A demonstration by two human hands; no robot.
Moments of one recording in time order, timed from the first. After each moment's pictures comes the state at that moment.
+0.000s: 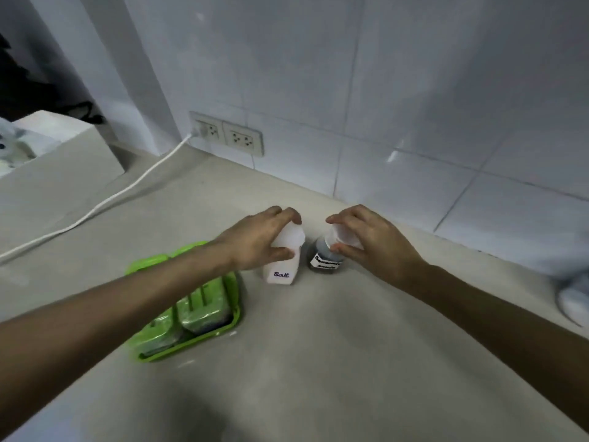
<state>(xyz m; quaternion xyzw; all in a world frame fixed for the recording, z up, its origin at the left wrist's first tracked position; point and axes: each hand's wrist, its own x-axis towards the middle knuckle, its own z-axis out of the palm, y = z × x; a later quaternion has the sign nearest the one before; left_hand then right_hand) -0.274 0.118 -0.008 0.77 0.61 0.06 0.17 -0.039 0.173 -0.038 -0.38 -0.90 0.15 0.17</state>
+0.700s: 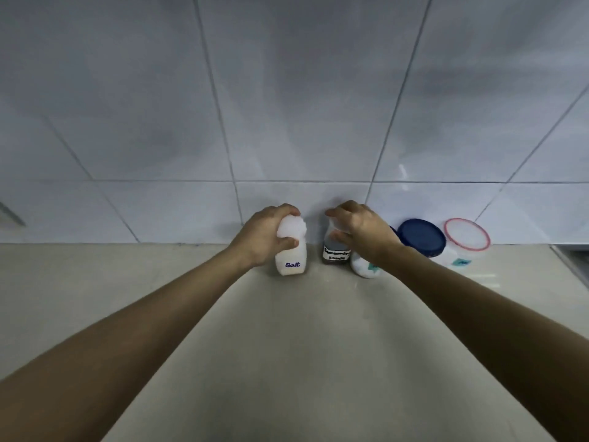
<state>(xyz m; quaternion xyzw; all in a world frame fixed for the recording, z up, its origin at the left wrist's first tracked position) 0.070 0.230 -0.020 0.81 0.48 0.18 0.29 0.286 0.206 -0.041 -0.65 -0.75 0.08 0.11</state>
